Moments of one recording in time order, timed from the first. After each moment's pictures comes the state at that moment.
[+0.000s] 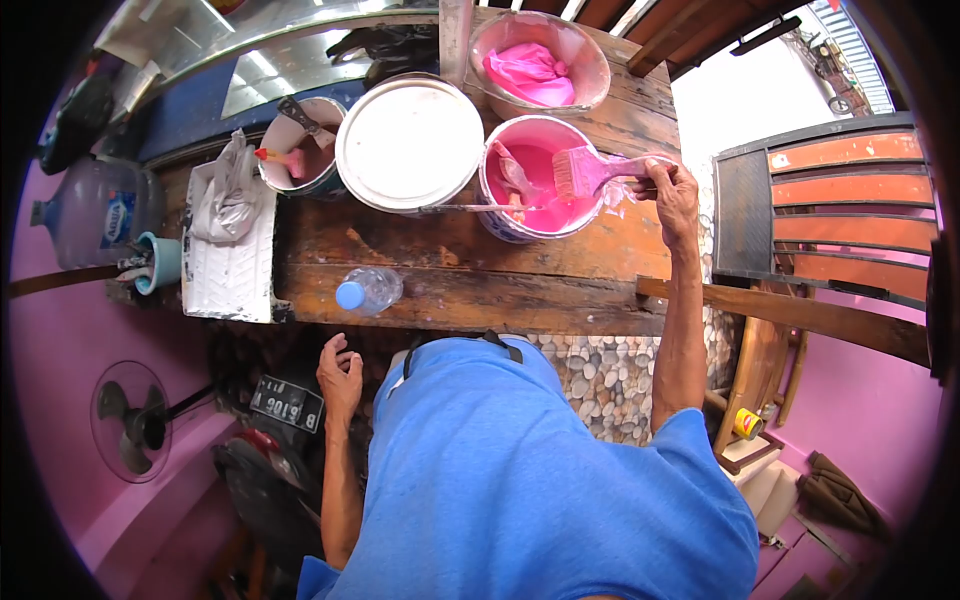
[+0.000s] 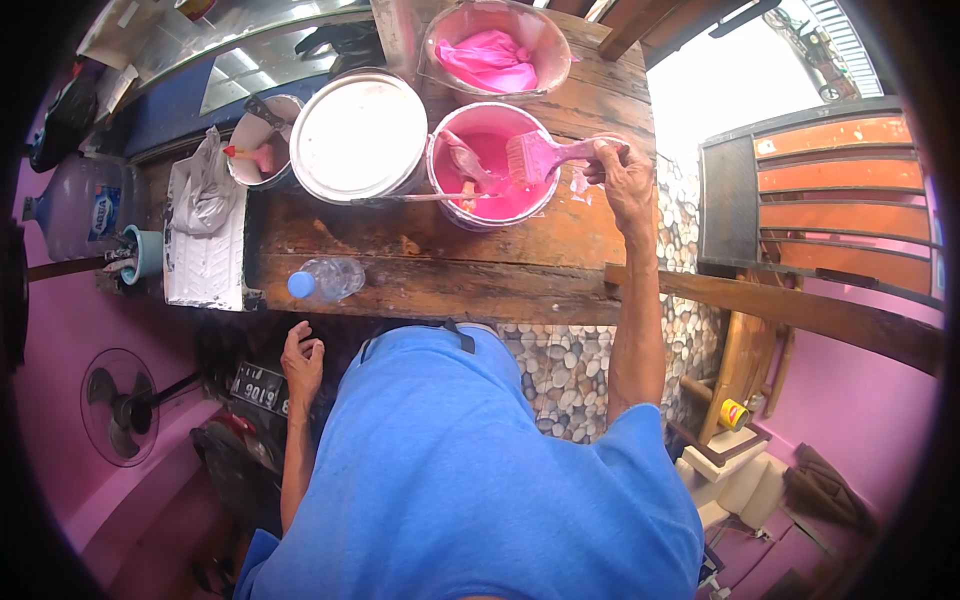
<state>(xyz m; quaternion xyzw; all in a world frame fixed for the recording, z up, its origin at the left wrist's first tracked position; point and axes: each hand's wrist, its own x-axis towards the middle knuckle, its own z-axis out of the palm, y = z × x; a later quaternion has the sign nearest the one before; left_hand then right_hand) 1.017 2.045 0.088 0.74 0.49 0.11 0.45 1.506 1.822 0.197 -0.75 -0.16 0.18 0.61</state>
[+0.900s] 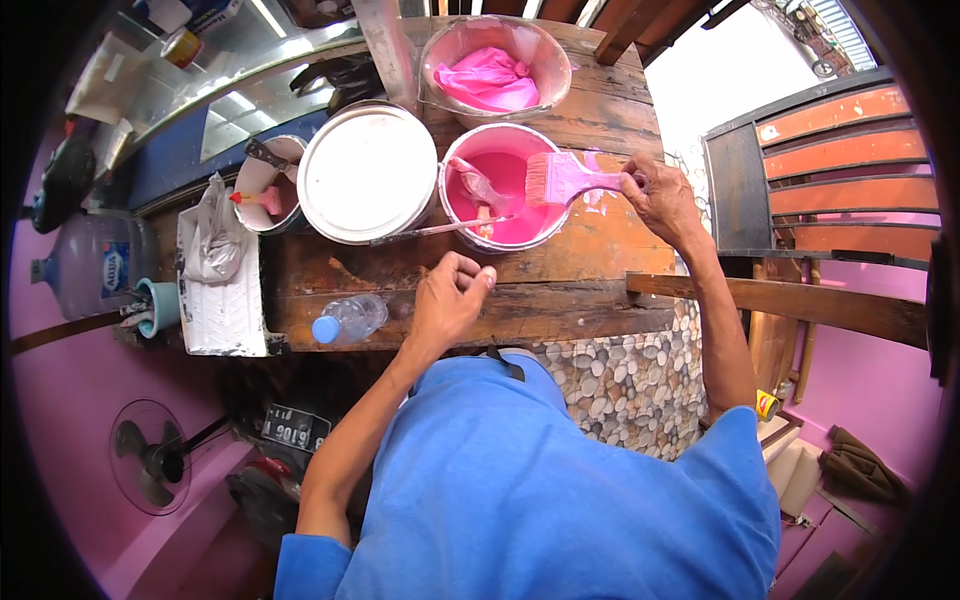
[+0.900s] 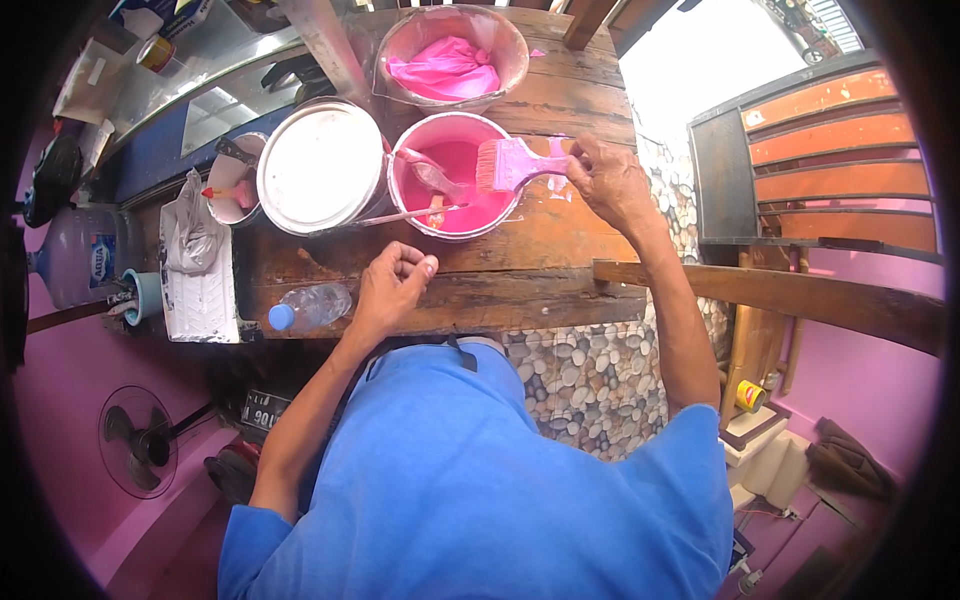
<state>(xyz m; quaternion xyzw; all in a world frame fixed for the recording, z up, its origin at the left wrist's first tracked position) 1.271 1.990 0.184 0.69 0.36 -0.03 0.62 1.517 1.800 0.240 -0.91 -0.36 0.08 0.20</state>
